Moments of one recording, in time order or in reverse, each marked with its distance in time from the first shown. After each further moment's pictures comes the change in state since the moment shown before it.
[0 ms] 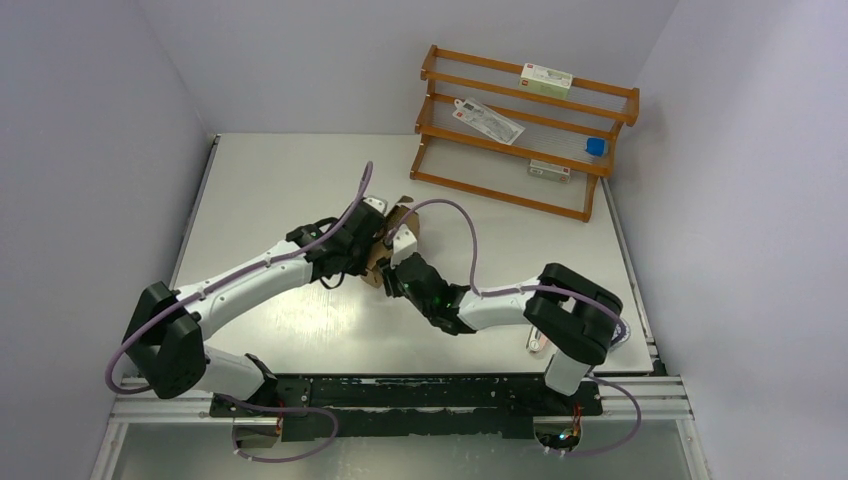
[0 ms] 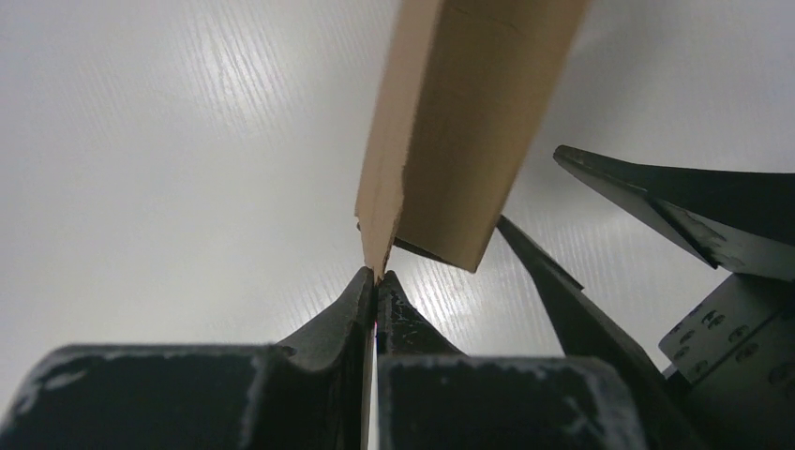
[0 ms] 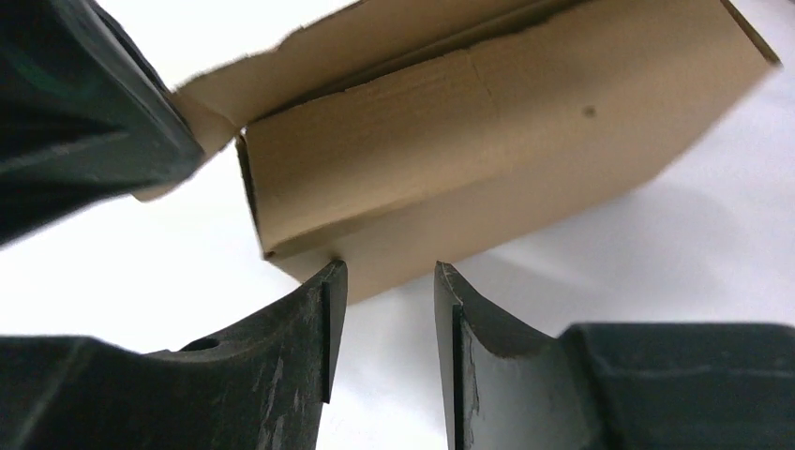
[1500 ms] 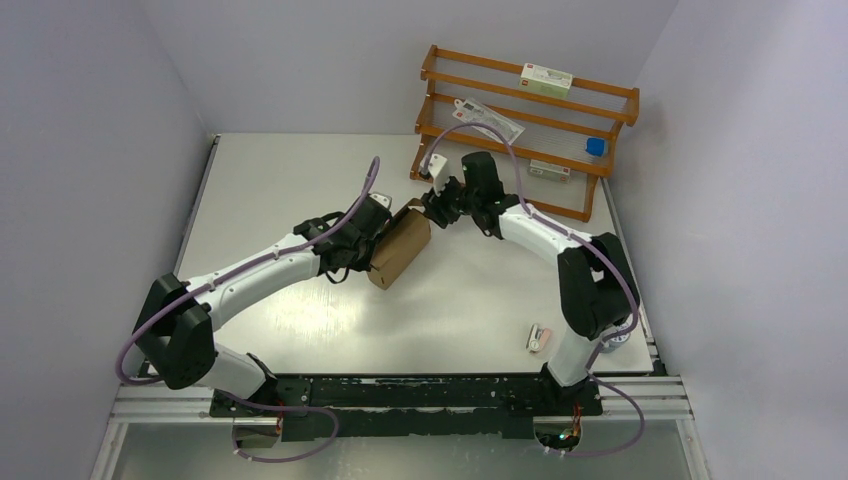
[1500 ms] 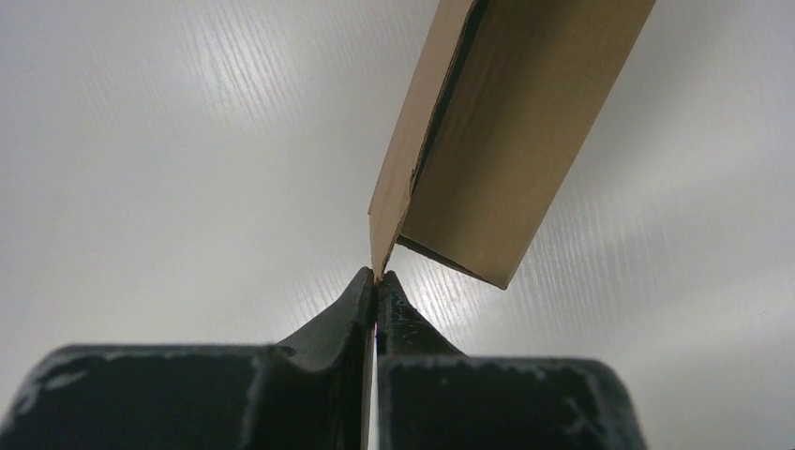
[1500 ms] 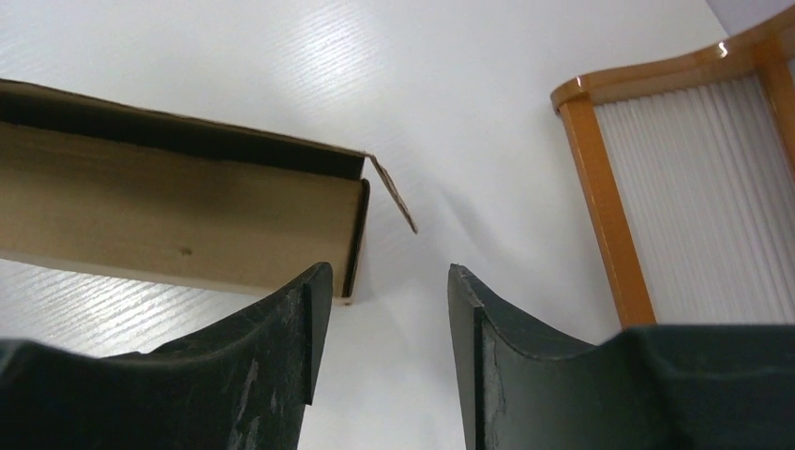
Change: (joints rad) left arm 0.000 0.063 0.058 -0.021 -0.010 0.003; right arm -0.605 0.021 0.452 -0.617 -0.831 -0.644
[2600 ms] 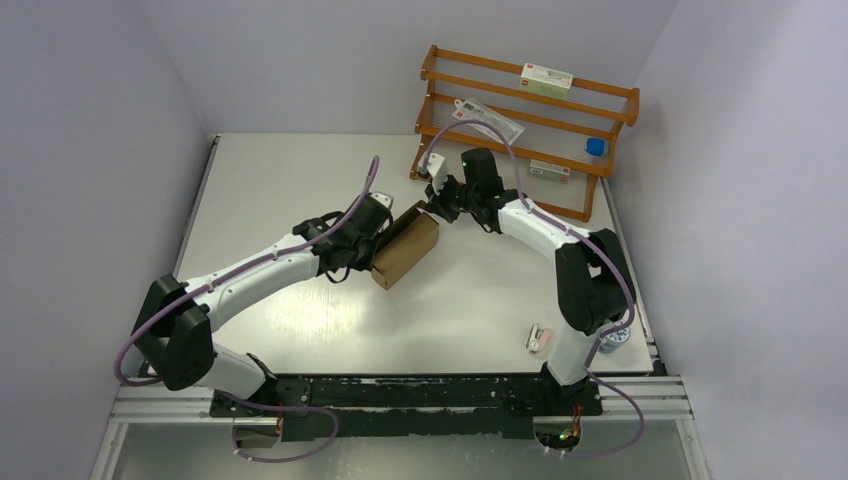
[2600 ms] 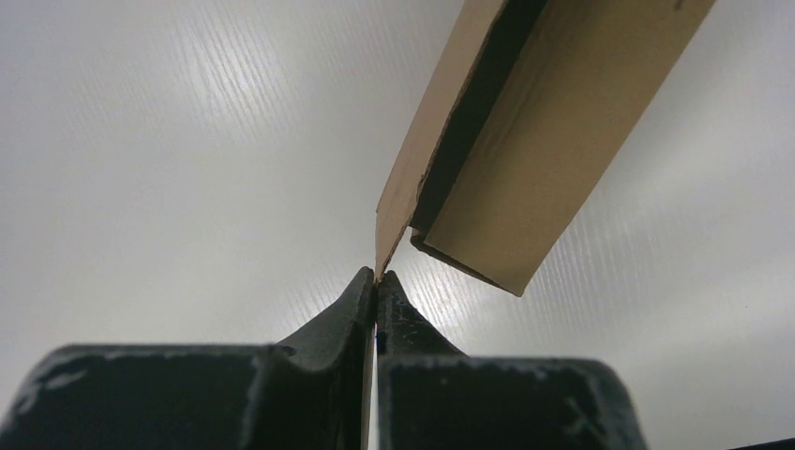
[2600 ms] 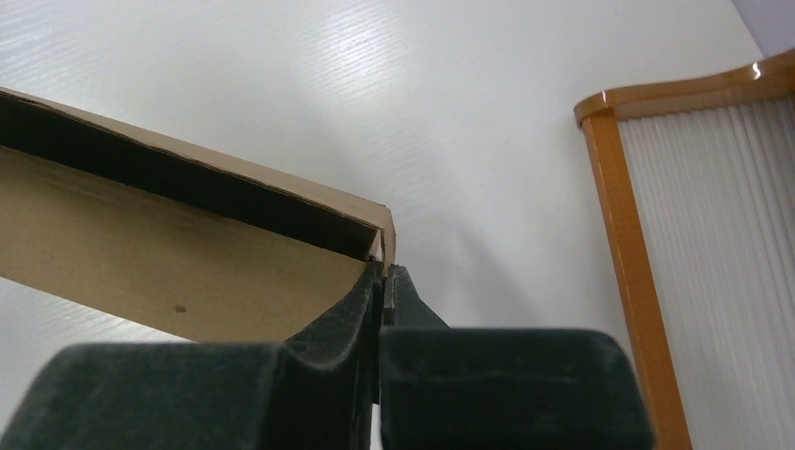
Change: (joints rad) left arm 0.000 -0.007 0.000 0.014 0.025 0.012; right arm -0.014 0.059 0.058 -0.037 -0.095 -0.052
